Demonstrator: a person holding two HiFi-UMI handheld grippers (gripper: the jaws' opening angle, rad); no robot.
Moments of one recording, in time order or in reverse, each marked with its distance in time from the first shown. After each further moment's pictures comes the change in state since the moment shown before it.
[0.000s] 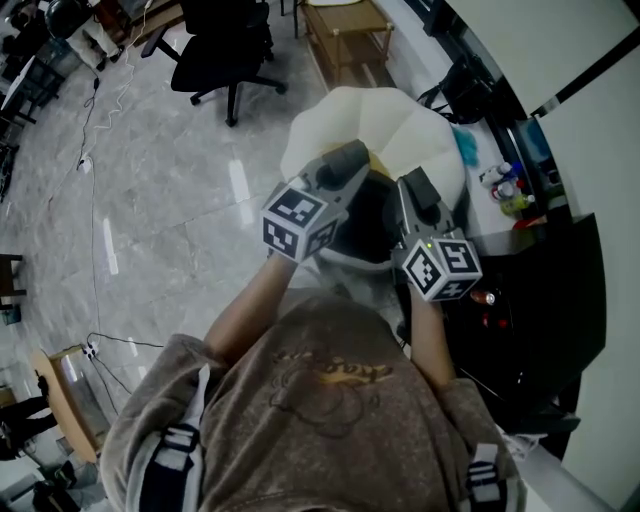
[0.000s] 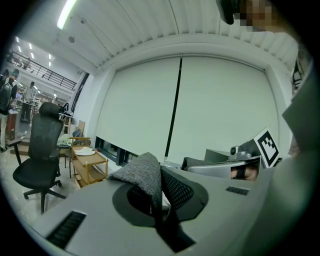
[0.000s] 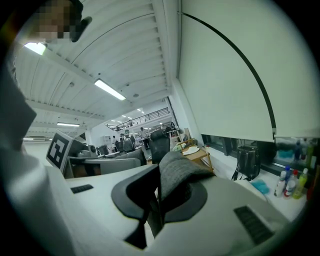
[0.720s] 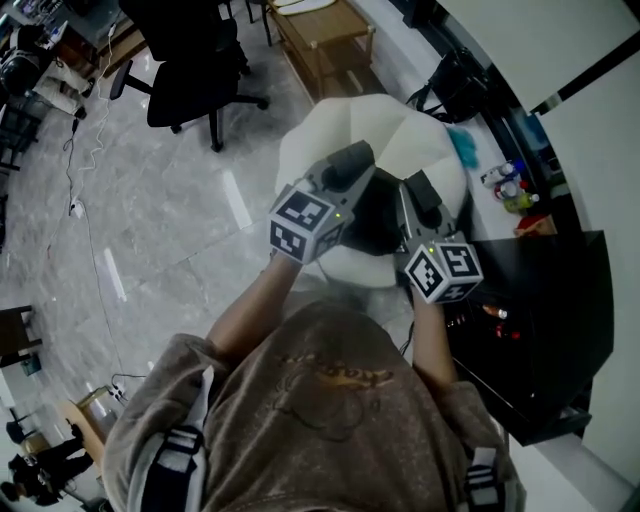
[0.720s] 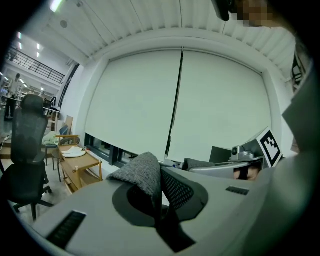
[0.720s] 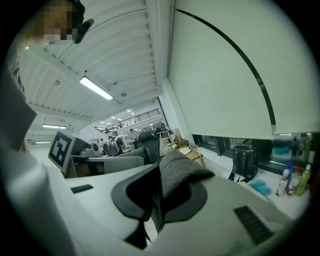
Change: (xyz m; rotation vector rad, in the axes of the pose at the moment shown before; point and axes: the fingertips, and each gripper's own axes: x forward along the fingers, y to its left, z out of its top) left arm 0.089 0.090 0.020 0.030 0.051 -0.124; right arm 0.102 -0.052 0.016 0.052 -0.021 -0.111
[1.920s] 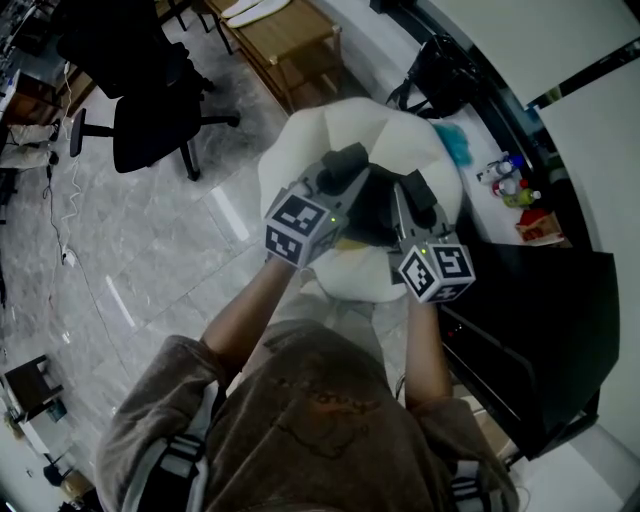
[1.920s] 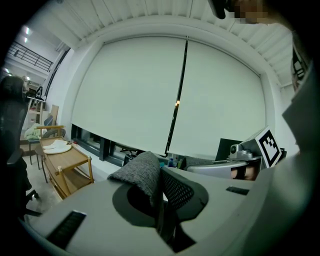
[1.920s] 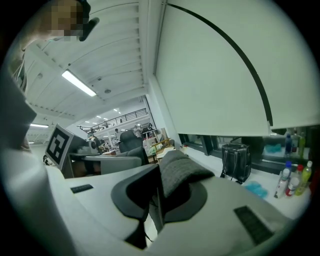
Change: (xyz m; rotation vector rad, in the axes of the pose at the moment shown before) left arm 0.124 0.088 -0.019 0.014 0.093 -0.139; right arm 0.109 -0.101 -0.006 0.037 -0.003 -0.155
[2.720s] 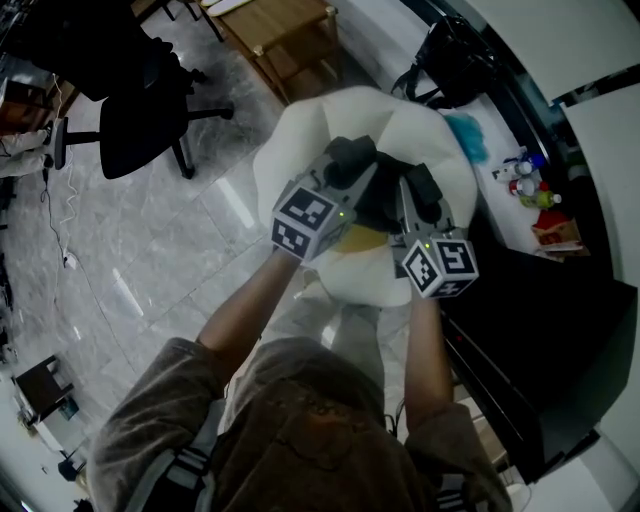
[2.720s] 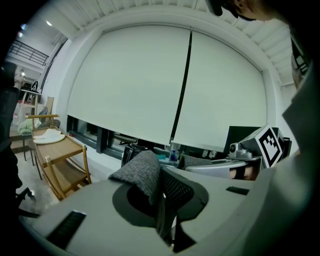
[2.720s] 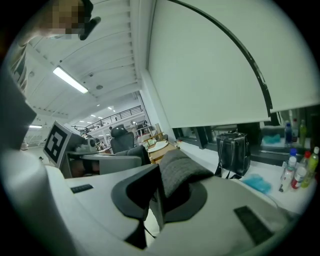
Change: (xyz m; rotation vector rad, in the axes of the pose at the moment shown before) left arm 0.086 0.052 -0.058 0.004 0.065 -0.033; right arm 0.071 -0.073 -0.054 0.033 0.031 -0.041
